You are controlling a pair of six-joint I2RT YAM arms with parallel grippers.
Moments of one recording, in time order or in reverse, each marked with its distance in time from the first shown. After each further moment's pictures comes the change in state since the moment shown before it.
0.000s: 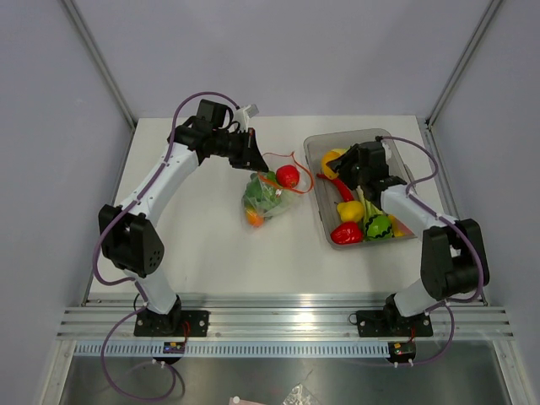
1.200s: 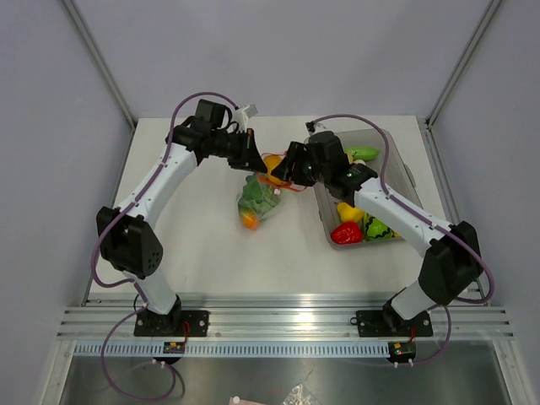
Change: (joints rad) left arm 0.000 -0.014 0.000 -0.023 0.000 0.001; right arm 0.374 -0.036 0.255 -0.256 -0.082 -0.270
